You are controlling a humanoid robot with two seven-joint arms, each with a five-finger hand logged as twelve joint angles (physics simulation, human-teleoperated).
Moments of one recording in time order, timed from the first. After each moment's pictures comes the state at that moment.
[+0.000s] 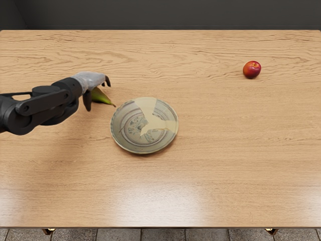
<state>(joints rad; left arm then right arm) -1.23 0.34 0.13 -0.91 1.27 0.00 0.30 -0.09 0.00 -0.06 0.23 0.04 -0.15 -0.03</state>
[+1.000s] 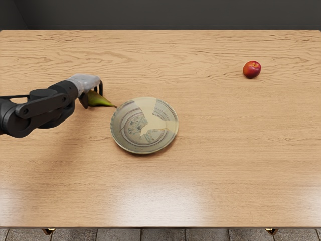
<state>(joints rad) -1.22 0.34 0.17 -0.89 1.26 0.02 0.30 -0.09 0.00 -0.06 0.23 0.04 -0.15 -0.03</state>
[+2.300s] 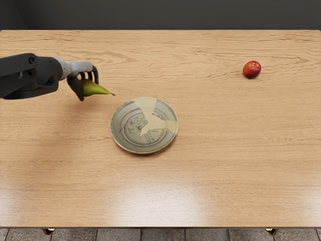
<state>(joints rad) -1.42 0.53 0.18 -1.12 0.98 -0.17 0.33 -0.10 0.00 -0.06 0.23 0.04 -0.15 -0.03</state>
